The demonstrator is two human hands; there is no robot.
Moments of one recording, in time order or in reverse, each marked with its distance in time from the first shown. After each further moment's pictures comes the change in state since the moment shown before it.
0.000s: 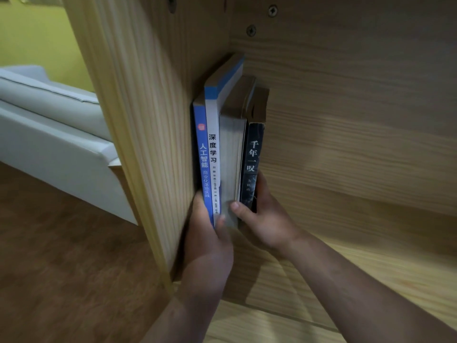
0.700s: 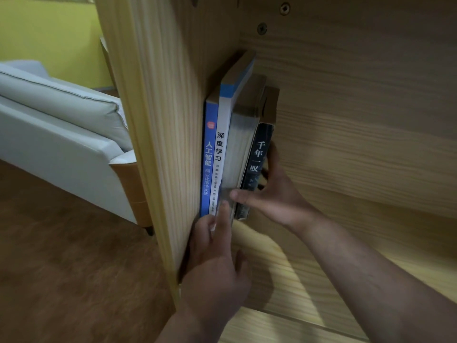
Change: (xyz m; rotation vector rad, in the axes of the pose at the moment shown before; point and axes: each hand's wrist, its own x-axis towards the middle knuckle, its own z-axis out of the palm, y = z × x) left_hand -0.025 -0.007 -0.022 0.313 -0.255 0.179; right_hand 0.017 -0.046 -0.022 0.028 0.010 -0.016
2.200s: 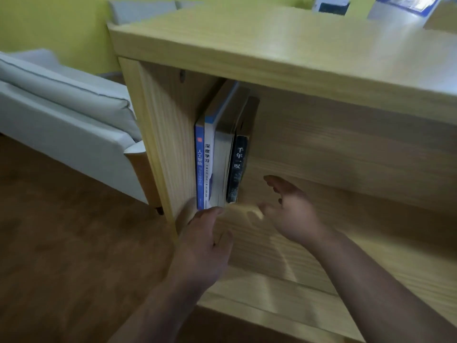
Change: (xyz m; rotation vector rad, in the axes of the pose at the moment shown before) left_hand -0.014 0.047 -0.056 -0.117 -0.180 -0.266; right_hand -0.079 -0.015 -0.052 -0.478 0.032 0.171
